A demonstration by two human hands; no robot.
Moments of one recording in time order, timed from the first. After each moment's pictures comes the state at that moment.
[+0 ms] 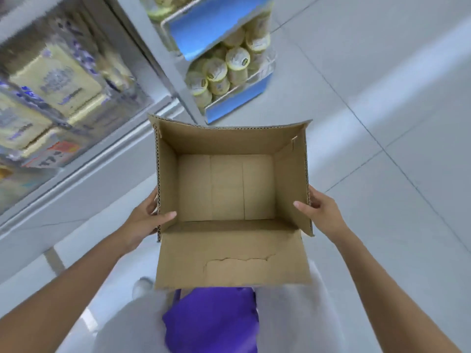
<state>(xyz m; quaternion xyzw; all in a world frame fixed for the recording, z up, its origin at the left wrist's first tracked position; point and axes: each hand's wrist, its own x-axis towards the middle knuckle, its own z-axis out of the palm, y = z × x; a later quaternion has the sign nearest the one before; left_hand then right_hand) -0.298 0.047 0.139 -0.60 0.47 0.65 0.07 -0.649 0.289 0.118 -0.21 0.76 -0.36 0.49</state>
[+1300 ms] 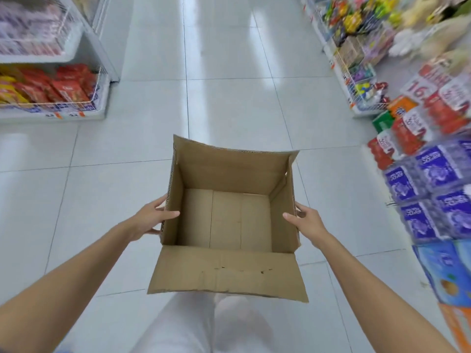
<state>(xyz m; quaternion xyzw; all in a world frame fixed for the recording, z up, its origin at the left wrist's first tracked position) -1.371 0.285 0.427 -0.19 0.73 0.53 0.38 -1.303 0.714 0.389 0.26 0.77 -0.55 0.18</state>
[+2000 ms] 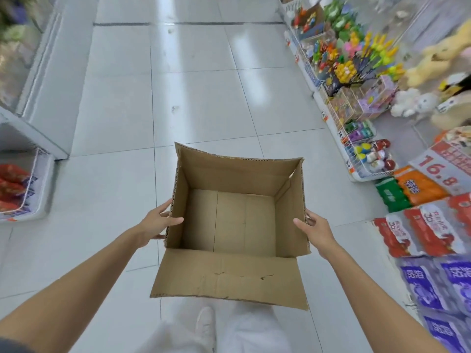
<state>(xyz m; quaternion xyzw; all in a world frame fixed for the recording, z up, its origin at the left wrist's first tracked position) -2.028 0.473 0.398 -0.18 0.72 0.53 0.41 -1.915 0.902 0.392 0.32 0.73 -0.60 0.11</state>
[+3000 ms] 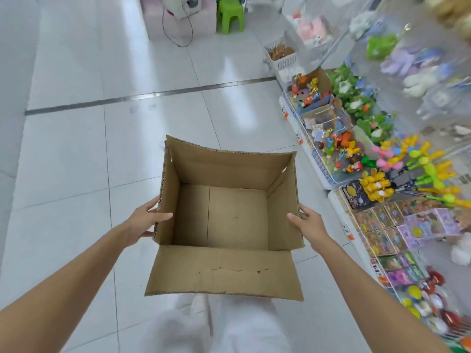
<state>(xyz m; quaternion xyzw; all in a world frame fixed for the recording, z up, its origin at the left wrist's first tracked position) -3.077 0.684 0.416 -0.15 0.71 0.55 0.41 -2.930 1.106 0.404 0.36 0.68 -0.63 0.08</state>
